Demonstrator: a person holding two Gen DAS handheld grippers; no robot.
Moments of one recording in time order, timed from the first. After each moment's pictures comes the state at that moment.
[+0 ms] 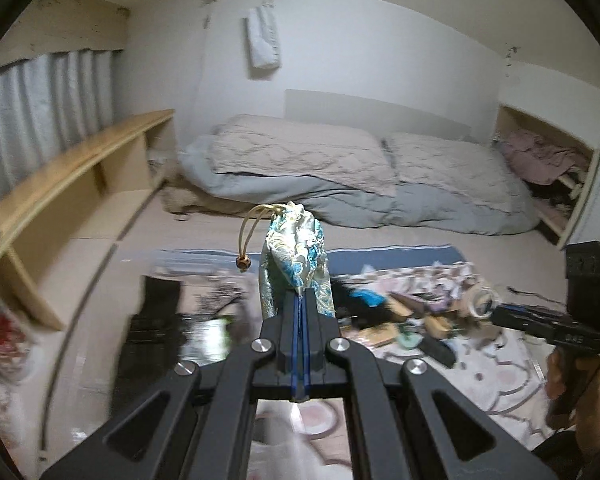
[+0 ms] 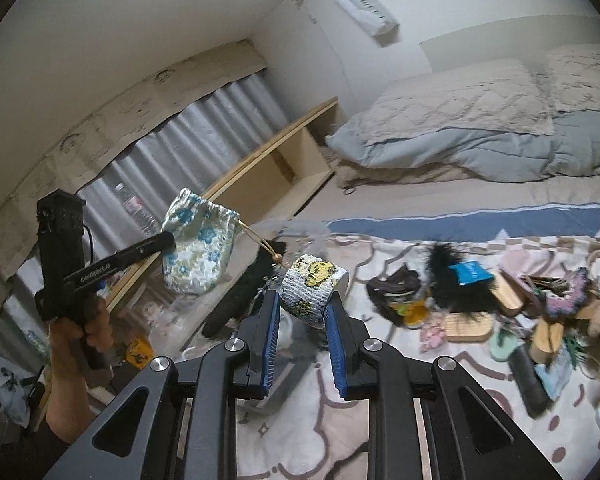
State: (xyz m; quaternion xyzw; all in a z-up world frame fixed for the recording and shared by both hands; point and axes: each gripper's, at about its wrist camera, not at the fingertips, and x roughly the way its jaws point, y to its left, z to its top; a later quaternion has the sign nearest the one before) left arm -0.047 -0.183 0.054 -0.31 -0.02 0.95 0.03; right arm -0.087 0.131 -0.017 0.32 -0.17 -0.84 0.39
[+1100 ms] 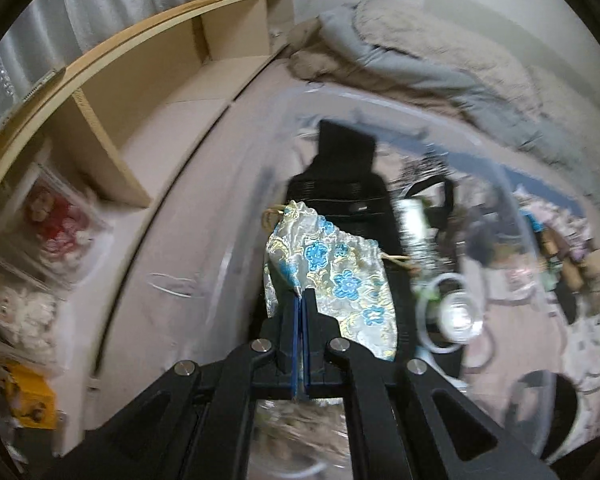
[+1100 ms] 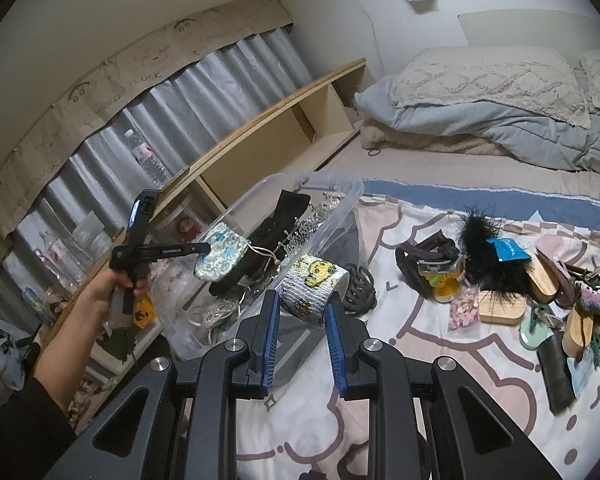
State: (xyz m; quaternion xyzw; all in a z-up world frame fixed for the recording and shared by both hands) left arm -0.075 -0.346 -0.075 -0.49 -0.04 0.86 -0.14; right arm -0.077 0.079 -0.035 0.37 -0.11 -0.82 0.42
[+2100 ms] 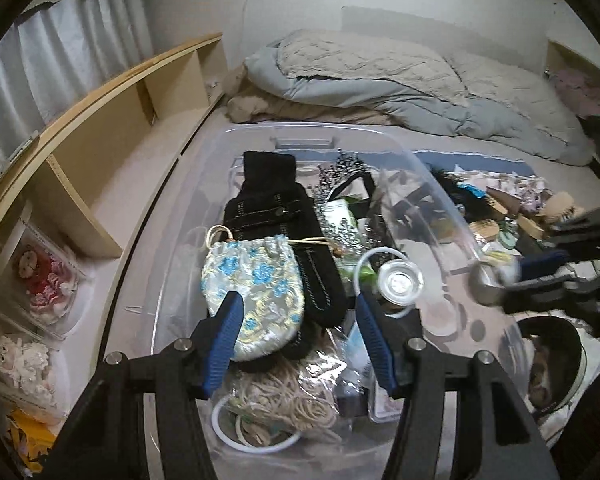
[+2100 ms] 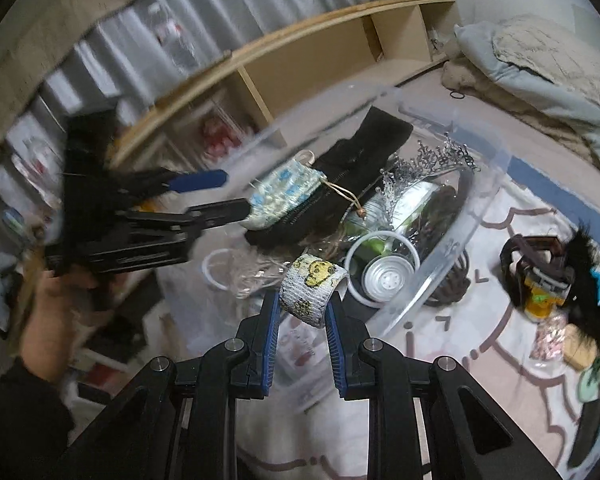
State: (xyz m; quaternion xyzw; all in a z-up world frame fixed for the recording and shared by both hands) left arm -0.024 -0.299 -0.057 -0.42 0.02 0.90 -0.03; right arm -0.083 -0.114 -0.059 0.45 0.06 -0.76 0.46
